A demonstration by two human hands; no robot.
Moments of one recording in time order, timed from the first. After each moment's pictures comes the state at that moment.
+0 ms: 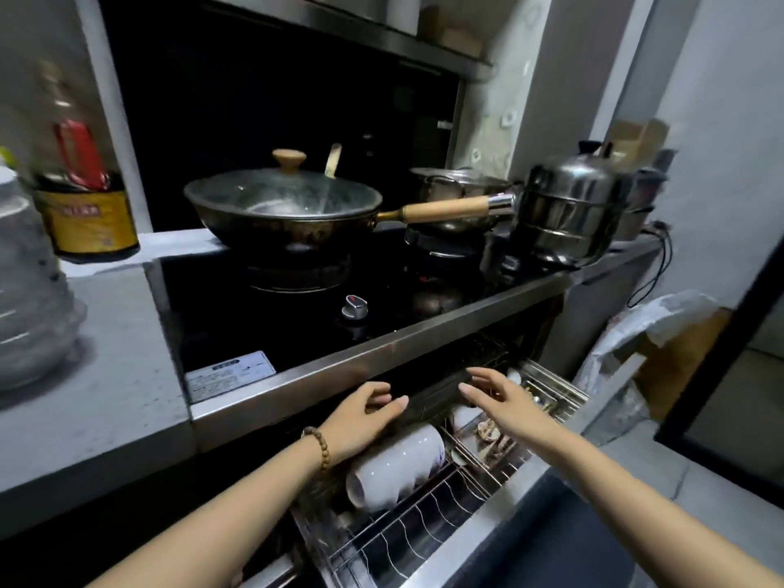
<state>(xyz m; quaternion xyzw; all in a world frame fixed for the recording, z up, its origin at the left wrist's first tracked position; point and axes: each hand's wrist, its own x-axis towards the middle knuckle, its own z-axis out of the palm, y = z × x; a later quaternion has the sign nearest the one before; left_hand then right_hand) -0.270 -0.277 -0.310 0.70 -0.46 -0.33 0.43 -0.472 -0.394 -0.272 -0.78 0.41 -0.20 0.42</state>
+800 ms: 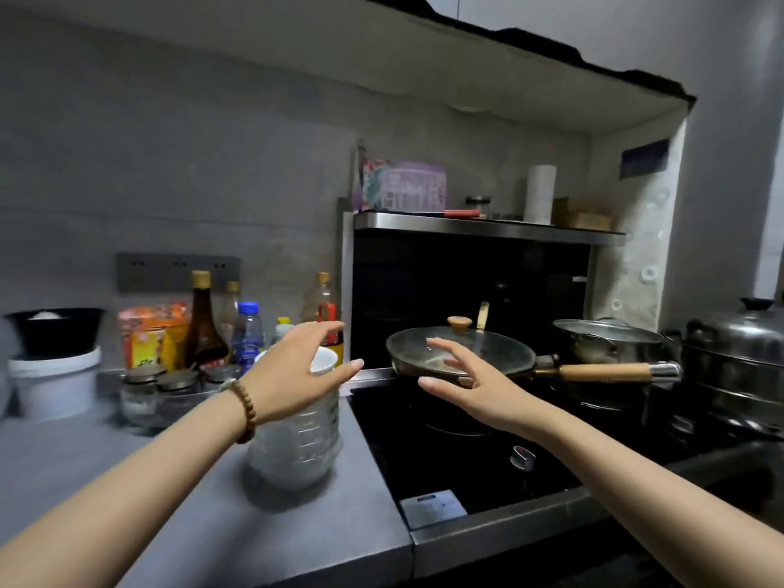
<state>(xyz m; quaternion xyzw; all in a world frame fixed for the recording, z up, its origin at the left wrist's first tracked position) -0.121 -0.027 -0.044 0.78 -0.50 0.20 0.32 -0.280 -0.241 -0.058 -0.91 0.07 -0.24 0.33</state>
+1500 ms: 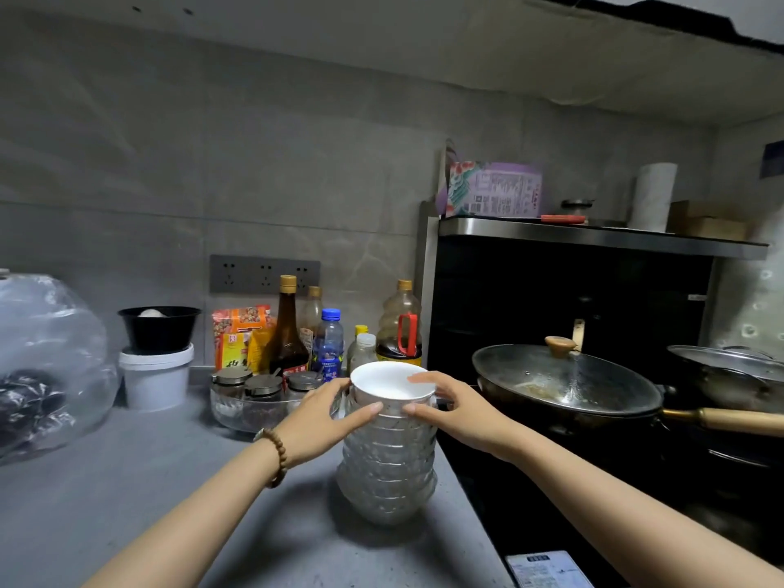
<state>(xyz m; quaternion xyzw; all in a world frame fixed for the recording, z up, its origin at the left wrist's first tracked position) -0.018 0.021 -0.096 0.84 -0.36 -0.02 0.41 -0.121 -0.179 -0.080 -0.90 0.01 -0.18 0.39</state>
